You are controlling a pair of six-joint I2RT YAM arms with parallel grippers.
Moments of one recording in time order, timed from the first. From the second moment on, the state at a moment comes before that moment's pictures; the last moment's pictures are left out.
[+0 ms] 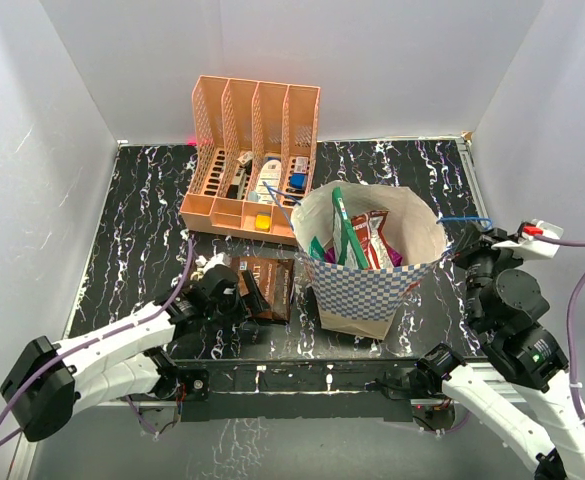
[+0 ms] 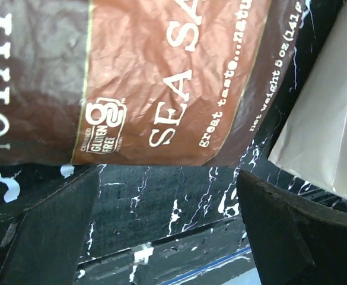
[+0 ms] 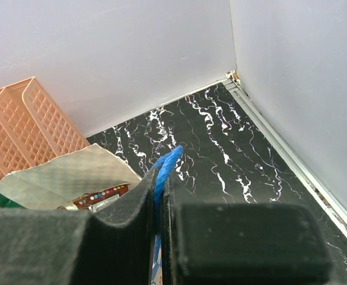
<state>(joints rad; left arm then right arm) -0.81 0.99 0.46 -0.37 -0.08 -1.02 0.59 0.40 0.87 -0.40 0.88 0.23</state>
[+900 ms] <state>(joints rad) -0.37 0.92 0.47 -0.45 0.01 -1.07 0.59 0.33 0.87 -0.40 0.83 0.20</state>
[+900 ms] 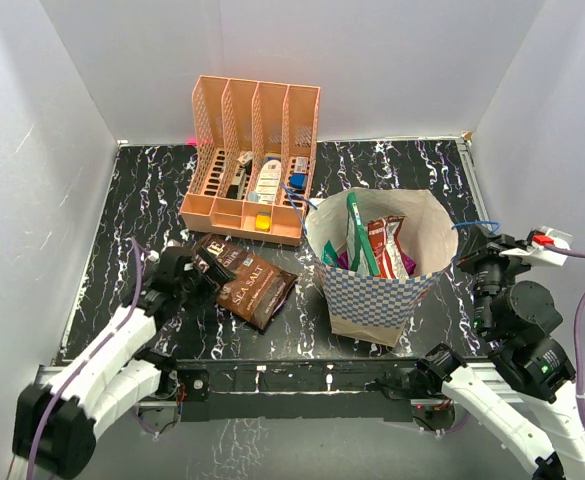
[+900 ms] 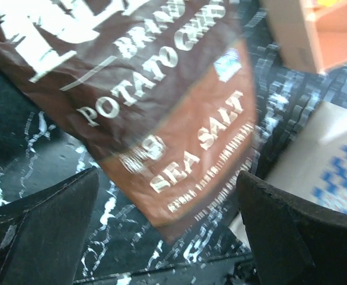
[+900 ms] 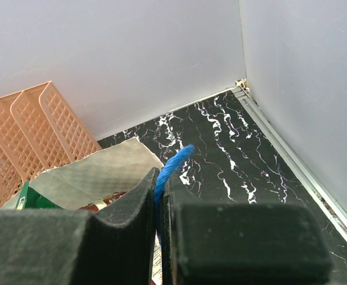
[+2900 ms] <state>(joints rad) -1.10 1.91 2.06 -0.93 -0.37 -0.62 0.59 0.34 0.84 -0.36 0.78 0.25</state>
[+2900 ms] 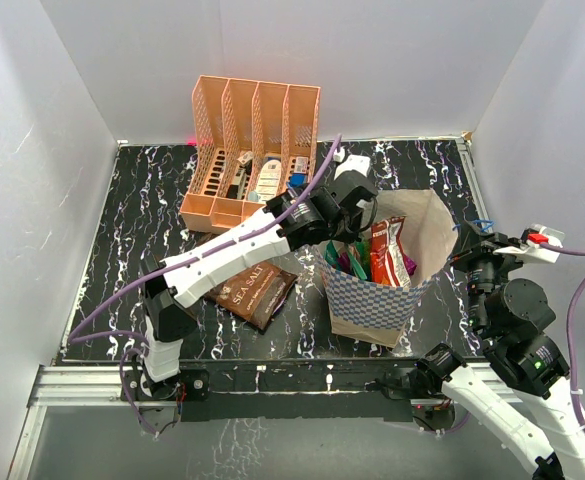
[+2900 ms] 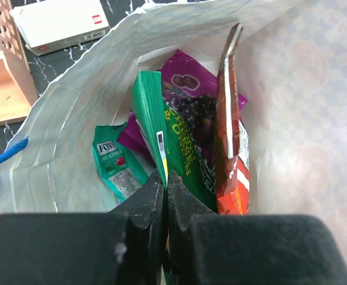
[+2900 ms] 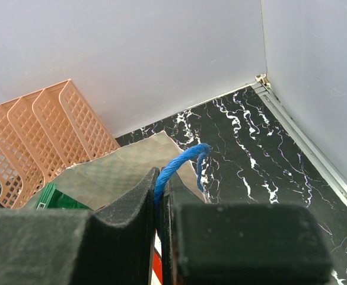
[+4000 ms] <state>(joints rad) -1.10 0.94 1.96 -0.71 -0.33 -0.36 0.59 0.35 0.84 -0.37 0.76 0.29</state>
